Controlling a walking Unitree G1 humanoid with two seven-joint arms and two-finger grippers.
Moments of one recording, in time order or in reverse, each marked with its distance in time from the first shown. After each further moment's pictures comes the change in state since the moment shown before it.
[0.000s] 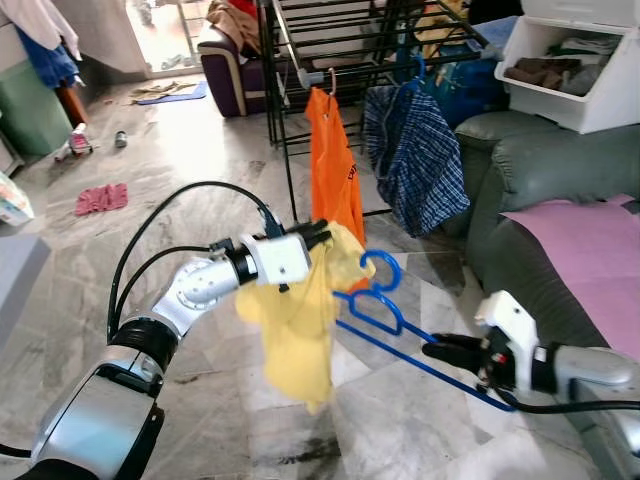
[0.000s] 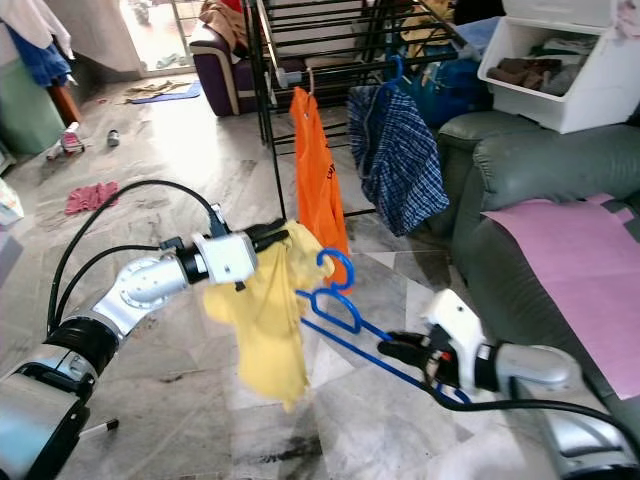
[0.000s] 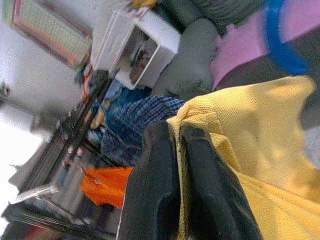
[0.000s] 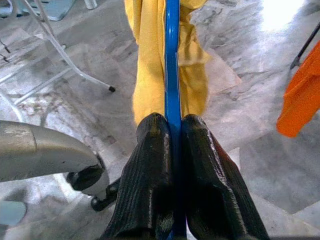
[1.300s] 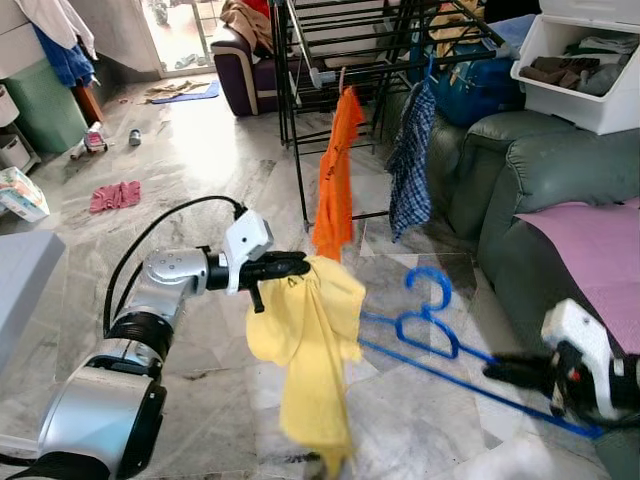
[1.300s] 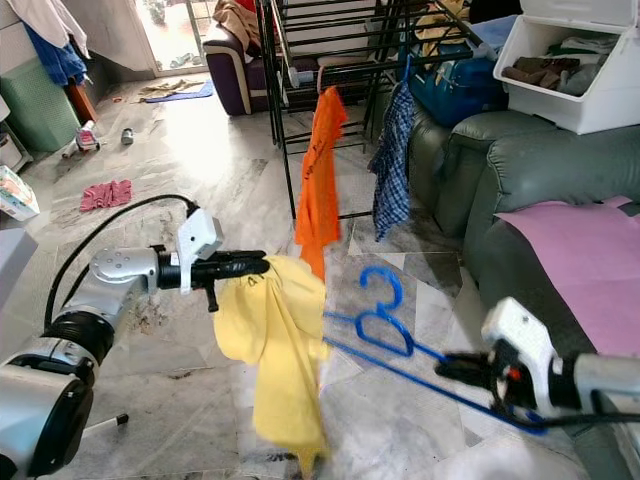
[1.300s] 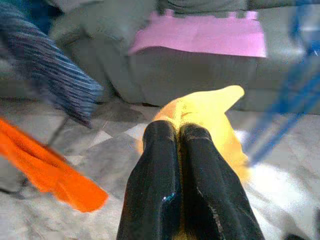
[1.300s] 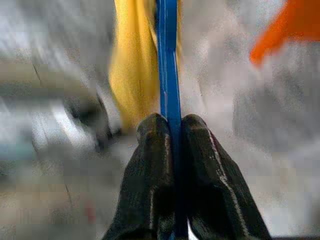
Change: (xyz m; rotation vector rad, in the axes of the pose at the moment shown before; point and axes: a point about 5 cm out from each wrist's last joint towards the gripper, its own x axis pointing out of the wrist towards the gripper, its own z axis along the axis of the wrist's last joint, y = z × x) left arm -0.022 0.003 -0.030 -0.607 0.125 -0.272; right arm -0.069 -0.010 -0.015 -0.061 0.292 -0.020
